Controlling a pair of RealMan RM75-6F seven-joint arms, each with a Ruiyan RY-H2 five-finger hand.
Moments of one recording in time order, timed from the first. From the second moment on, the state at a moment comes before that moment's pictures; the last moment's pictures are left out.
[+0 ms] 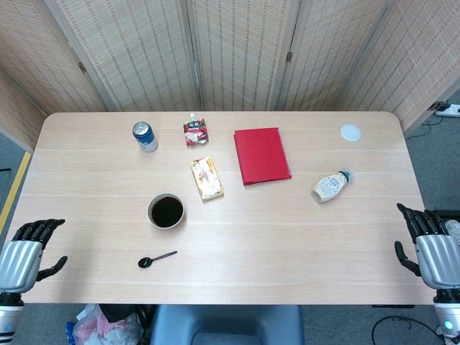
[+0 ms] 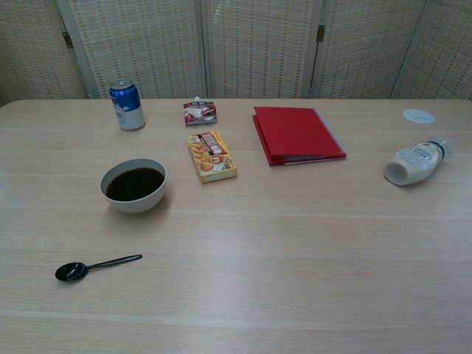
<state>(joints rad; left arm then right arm) -0.12 -1.12 -0.04 -1.63 1.55 1.48 0.13 0.05 -1.09 0.05 -1.62 -1.54 1.53 -0.05</state>
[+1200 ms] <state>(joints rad) -0.39 -1.11 0.08 -1.66 1.70 1.03 0.11 0.05 -1.09 0.05 -1.64 -1.54 1.52 -0.06</state>
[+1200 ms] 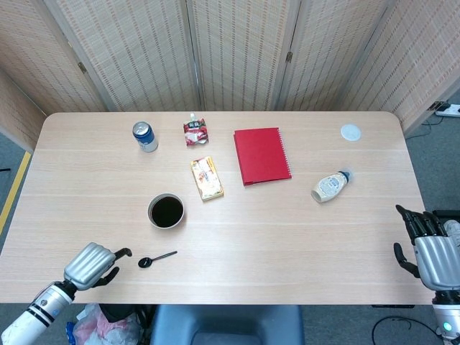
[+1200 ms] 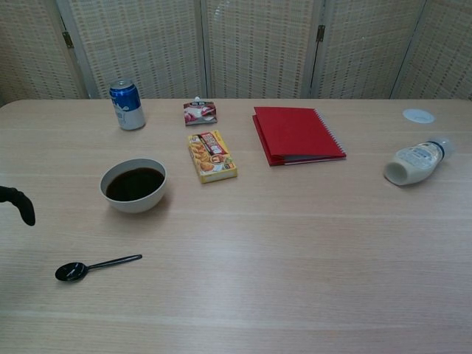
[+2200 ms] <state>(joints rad) -0.49 -1.24 0.10 -1.66 1.49 0.81 0.39 0.03 -1.10 0.05 -1.61 -1.53 1.53 -0.04</state>
